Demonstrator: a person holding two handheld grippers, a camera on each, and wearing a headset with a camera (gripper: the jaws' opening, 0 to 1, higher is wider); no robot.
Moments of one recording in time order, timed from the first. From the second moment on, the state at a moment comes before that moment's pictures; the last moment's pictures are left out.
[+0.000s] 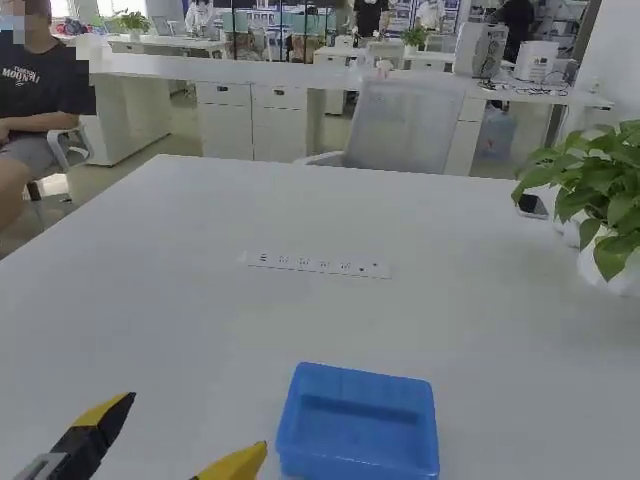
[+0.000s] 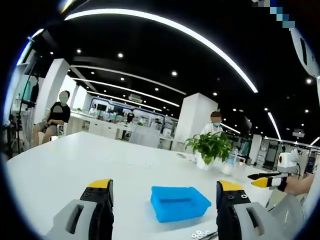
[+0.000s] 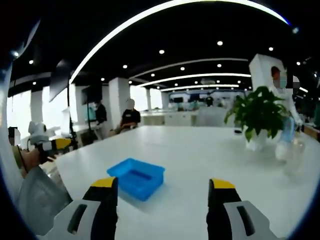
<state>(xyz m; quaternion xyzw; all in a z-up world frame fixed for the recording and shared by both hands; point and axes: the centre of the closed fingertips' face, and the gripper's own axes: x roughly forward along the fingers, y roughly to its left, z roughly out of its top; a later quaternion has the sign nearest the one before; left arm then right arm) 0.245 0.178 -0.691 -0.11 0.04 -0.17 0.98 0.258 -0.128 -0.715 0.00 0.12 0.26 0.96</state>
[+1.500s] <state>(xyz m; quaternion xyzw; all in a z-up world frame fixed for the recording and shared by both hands) 0.245 0.174 -0.691 -0.11 0.04 -0.18 0.98 0.259 -0.127 -0.718 -0.02 0.13 0.27 0.95</state>
